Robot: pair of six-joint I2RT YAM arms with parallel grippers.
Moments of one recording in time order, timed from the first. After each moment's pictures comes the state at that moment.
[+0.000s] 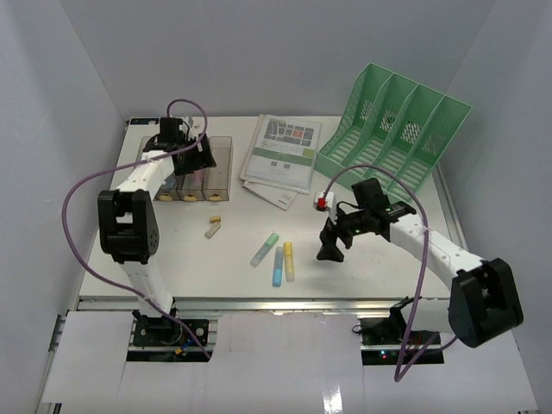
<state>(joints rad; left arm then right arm) -0.05 1.91 1.51 -0.43 0.15 -0.26 0.43 1.25 0.79 -0.53 -0.78 -0.60</state>
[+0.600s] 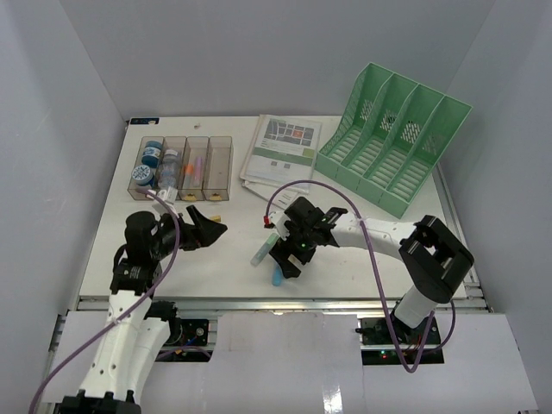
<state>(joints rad) -0.08 0.57 0.53 -0.34 0.55 -0.54 0.90 1.64 0.97 -0.45 -0.32 -0.11</state>
